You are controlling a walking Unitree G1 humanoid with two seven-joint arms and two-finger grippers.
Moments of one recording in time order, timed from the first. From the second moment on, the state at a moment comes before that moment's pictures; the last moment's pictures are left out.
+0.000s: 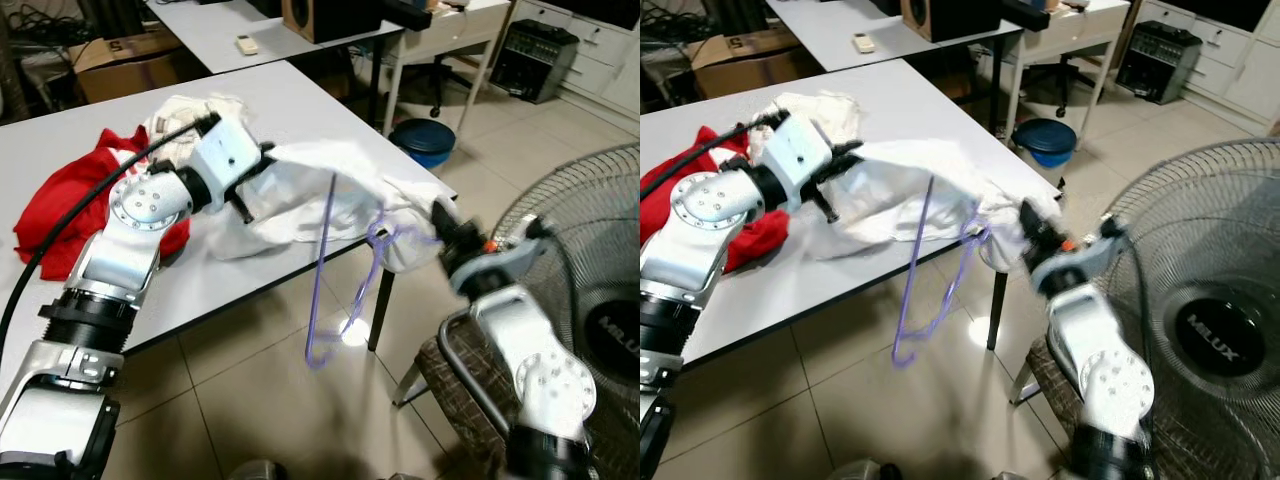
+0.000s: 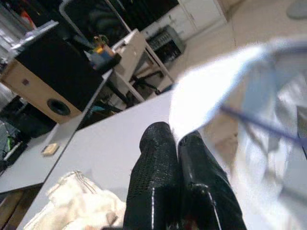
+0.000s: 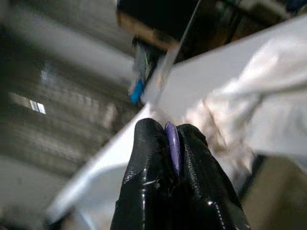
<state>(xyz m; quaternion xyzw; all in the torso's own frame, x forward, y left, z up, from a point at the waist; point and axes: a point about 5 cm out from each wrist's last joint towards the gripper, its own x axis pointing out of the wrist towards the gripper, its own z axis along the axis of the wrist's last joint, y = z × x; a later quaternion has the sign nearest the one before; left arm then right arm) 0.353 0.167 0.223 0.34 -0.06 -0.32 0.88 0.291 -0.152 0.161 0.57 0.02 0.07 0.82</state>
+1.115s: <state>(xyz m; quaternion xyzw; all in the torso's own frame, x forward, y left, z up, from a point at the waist) 0.292 0.143 0.189 0.23 0.05 -0.59 0.77 0.365 -0.133 0.166 0.61 0.00 0.00 0.80</state>
